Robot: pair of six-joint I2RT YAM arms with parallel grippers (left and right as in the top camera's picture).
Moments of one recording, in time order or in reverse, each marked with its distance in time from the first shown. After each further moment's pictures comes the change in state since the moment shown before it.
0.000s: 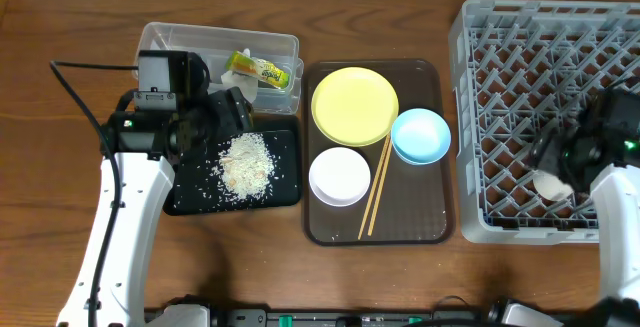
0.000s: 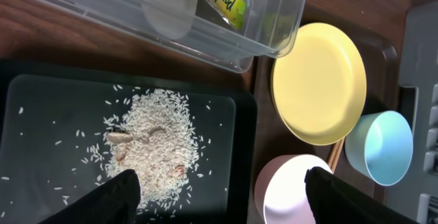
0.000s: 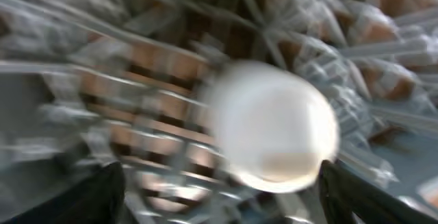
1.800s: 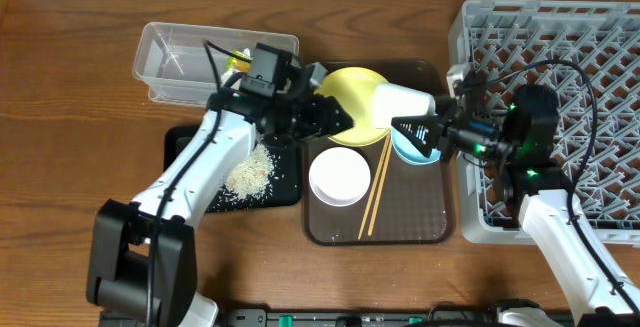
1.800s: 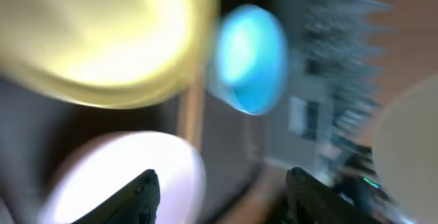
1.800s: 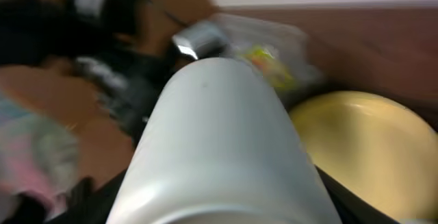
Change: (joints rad) left arm -0.290 0.333 0.002 0.296 0.413 -0.101; right arm 0.409 -0.047 -0.326 0.996 -0.991 0.045
